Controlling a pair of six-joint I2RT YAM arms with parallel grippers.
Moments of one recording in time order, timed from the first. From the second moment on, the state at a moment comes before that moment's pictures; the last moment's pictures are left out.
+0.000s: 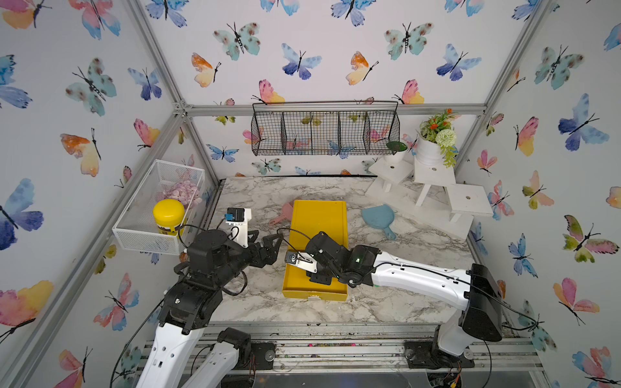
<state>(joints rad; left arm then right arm) -0.33 0.70 1.04 -0.70 0.22 -0.31 1.18 1.67 1.40 -0.58 0.20 -0.41</state>
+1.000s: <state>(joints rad) -0.33 0.73 1.04 -0.69 0.24 -0.30 1.17 1.67 1.40 -0.58 0.21 -0.38</state>
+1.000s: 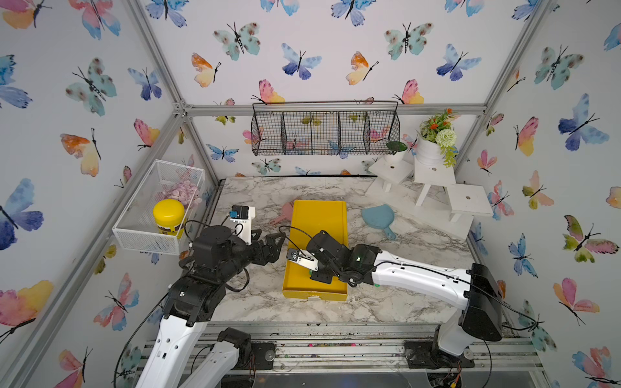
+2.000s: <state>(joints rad) -0.33 0.79 1.16 -0.65 0.29 -0.09 1.15 1.56 1.61 -0.59 0.23 -0.37</state>
